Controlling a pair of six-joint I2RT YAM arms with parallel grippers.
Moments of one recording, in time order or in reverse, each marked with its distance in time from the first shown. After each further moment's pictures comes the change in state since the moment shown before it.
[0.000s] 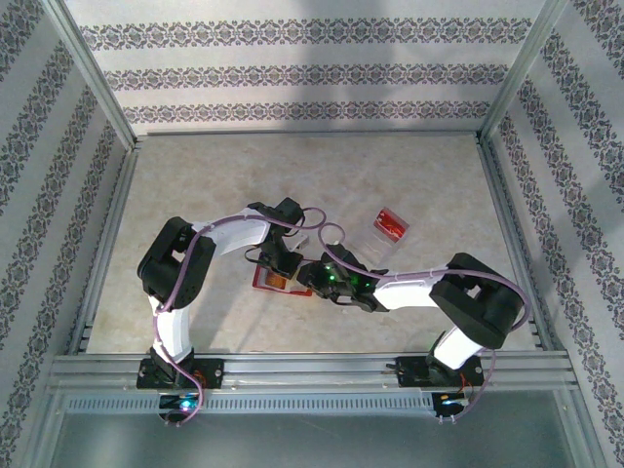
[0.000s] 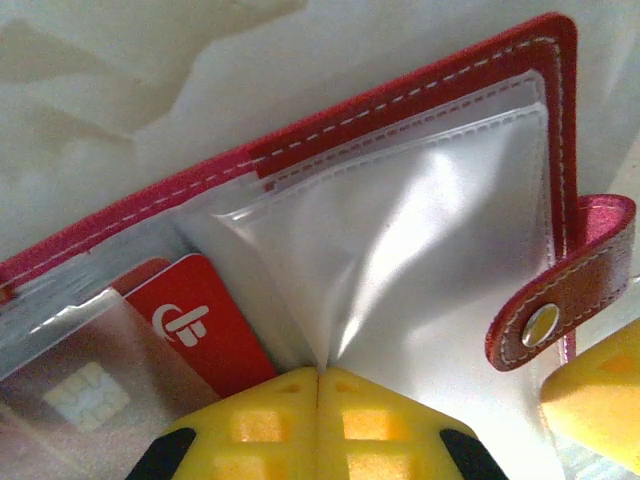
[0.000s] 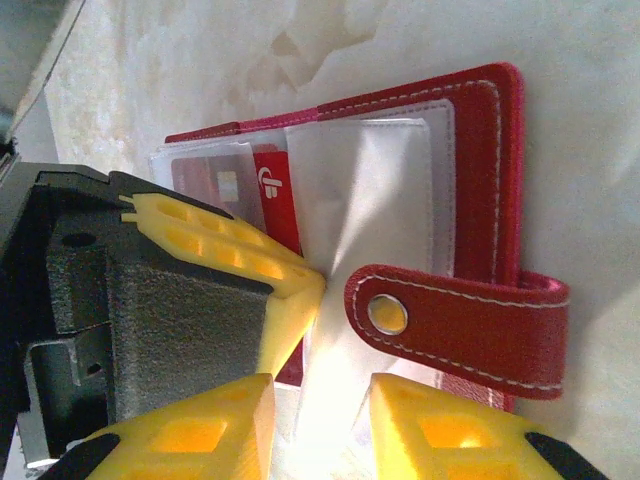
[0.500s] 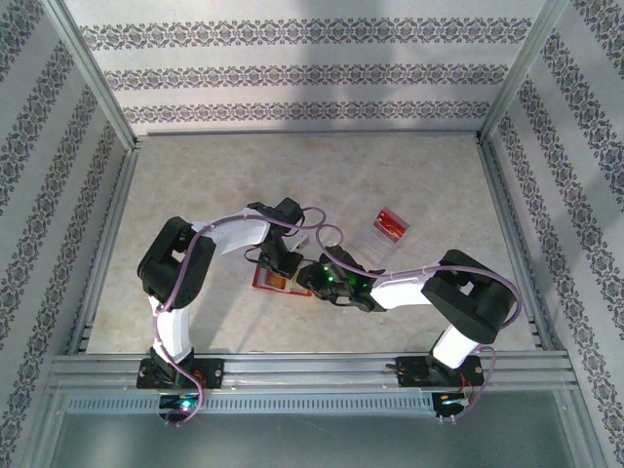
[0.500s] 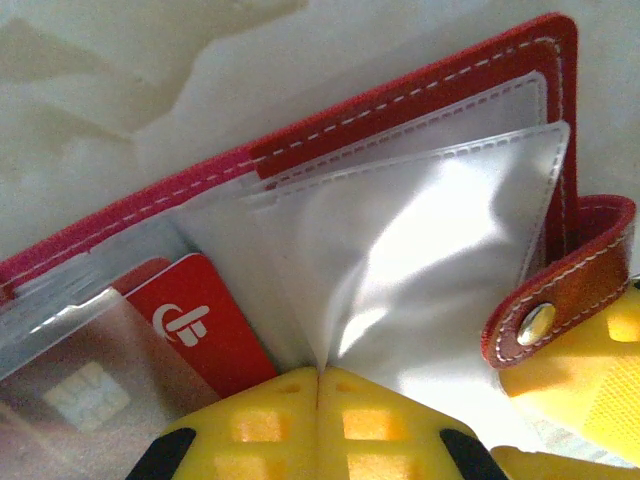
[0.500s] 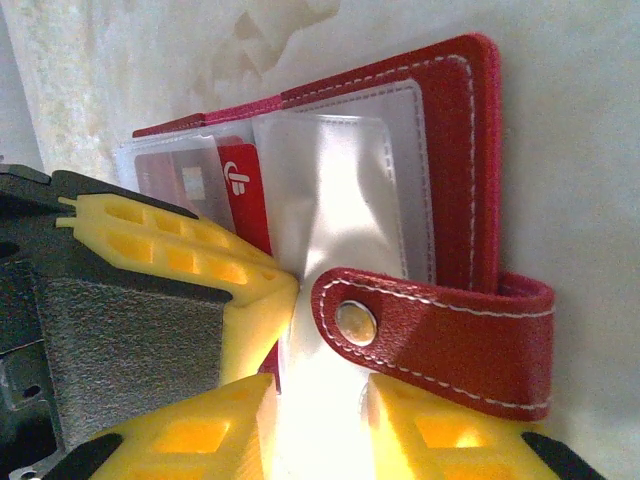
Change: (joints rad) left arm 0.002 0.000 -0.001 0.000 0.002 0.000; right arm 0.000 0.039 0.001 0.017 -0.013 0.024
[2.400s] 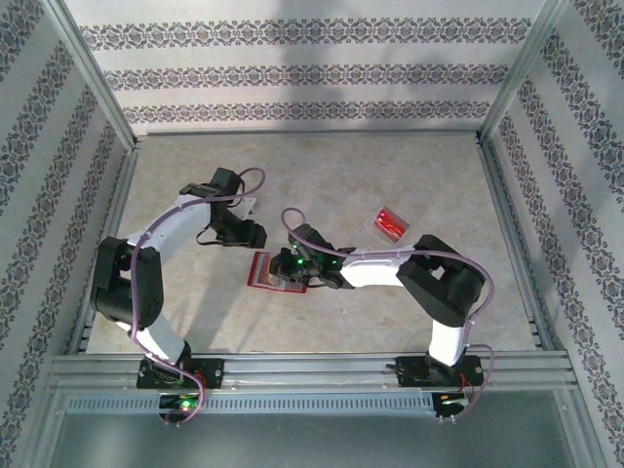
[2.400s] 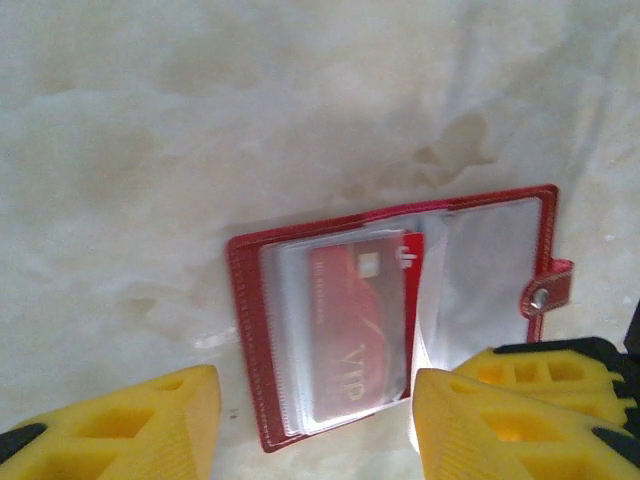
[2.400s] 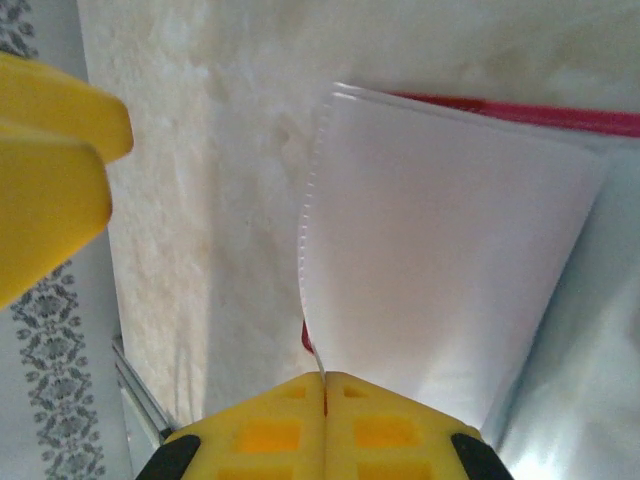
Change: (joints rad) left arm 0.355 -0.268 -0.060 -0.035 0.070 0.023; right arm 0.025 0.204 0.381 -0.173 -0.141 -0.170
